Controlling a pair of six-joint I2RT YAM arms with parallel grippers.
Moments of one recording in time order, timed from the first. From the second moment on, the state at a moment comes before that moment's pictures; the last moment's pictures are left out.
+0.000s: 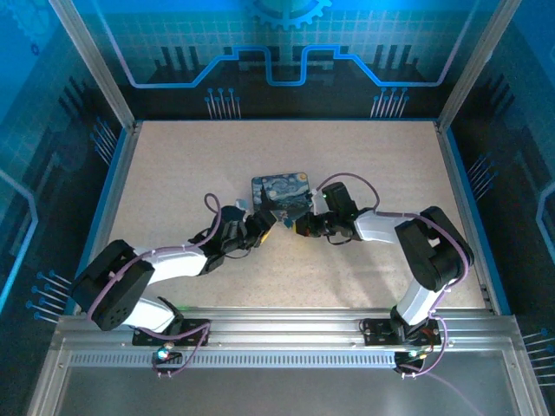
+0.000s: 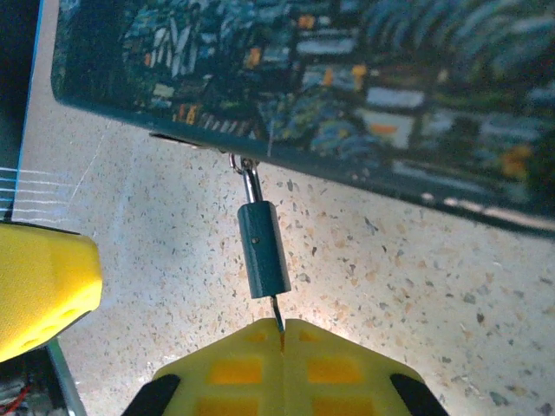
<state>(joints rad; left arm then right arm) -0.60 1.43 0.47 0.48 0.17 -1.38 0.50 1.70 0.79 0.05 -0.56 0.54</state>
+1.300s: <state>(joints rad) -0.62 1.76 0.52 0.79 0.17 -1.48 0.51 1.70 0.78 0.09 -0.58 0.82</state>
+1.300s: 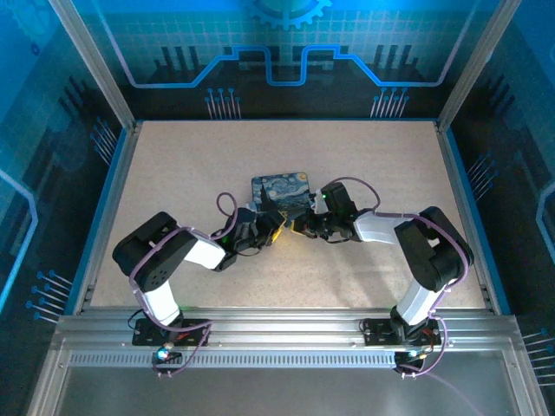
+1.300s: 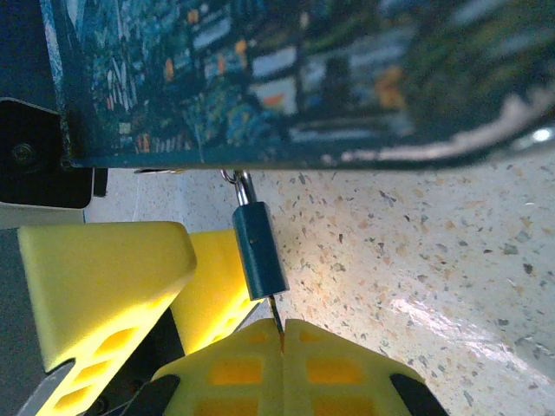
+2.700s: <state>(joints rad) -0.62 1.88 0.58 0.90 0.16 -1.53 0.50 1.70 0.78 0.12 -0.55 0.89</state>
